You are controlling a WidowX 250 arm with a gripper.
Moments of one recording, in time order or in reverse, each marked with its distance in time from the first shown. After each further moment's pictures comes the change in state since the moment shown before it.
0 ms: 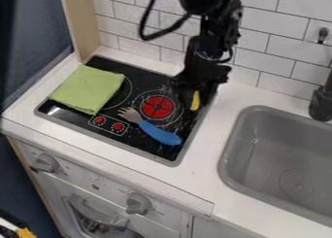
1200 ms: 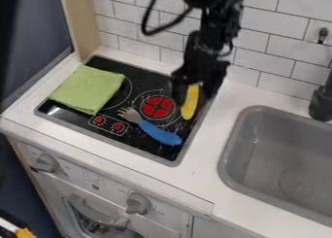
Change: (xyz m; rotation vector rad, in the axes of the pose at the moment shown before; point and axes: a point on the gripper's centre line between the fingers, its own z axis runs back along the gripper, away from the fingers) arm 0.012 0.010 0.030 0.003 -0.009 0.058
